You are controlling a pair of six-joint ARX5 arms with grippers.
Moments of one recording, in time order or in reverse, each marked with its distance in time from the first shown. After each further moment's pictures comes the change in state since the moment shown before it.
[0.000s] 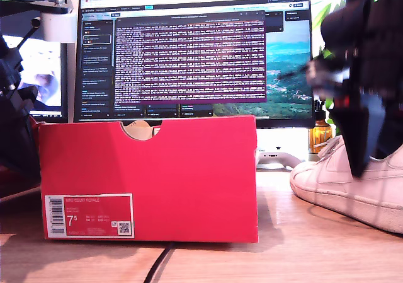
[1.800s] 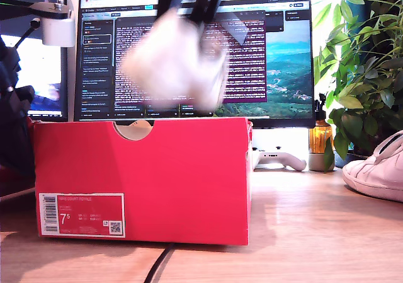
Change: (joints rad) left arm 0.000 0.000 0.000 0.001 -0.051 0.002; right arm 0.442 0.152 0.424 0.506 -0.059 0.869
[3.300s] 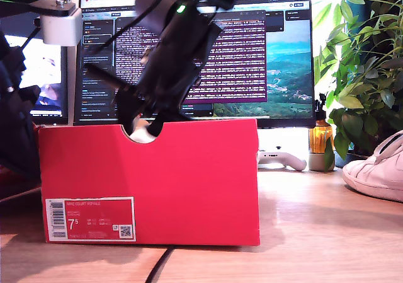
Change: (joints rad) left arm -0.041 0.000 0.000 -0.017 -0.001 0.045; right arm 0.076 0.214 0.000 -0.026 0.022 -0.077
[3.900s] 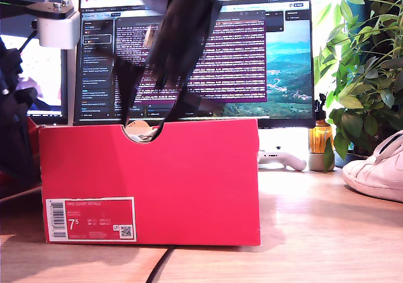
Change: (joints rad) left arm 0.000 0.000 0.000 -0.021 0.000 0.000; right arm -0.046 -0.007 0.219 -0.283 0.014 -0.125
